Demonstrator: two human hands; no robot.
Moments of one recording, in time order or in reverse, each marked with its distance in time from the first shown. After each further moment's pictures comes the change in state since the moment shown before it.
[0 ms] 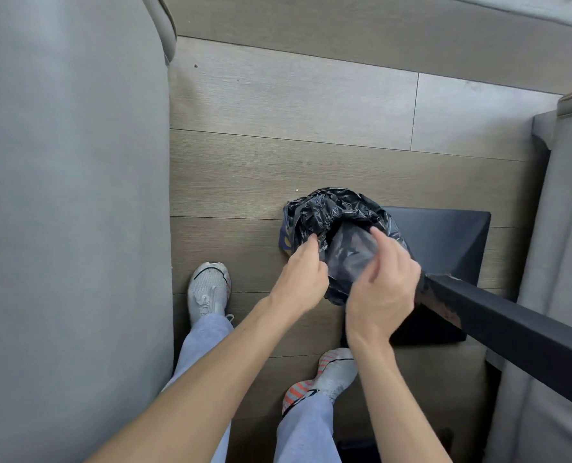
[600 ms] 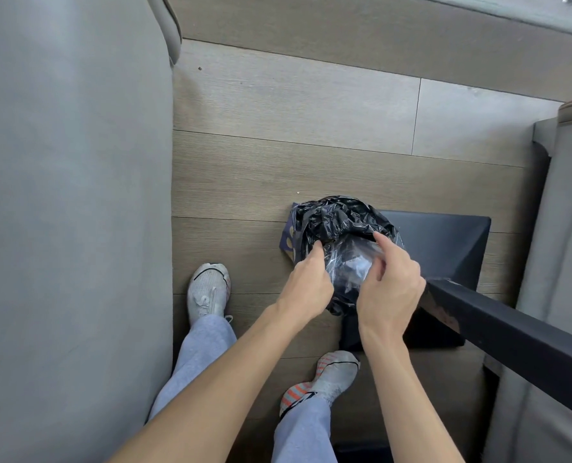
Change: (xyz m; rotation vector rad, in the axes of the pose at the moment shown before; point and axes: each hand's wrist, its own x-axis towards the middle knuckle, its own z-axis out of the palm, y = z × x) left_hand -0.006 0.005 0.008 -0.051 -0.009 -0.038; right_hand 0.016 0.003 -0.010 -0.022 -0.220 0.016
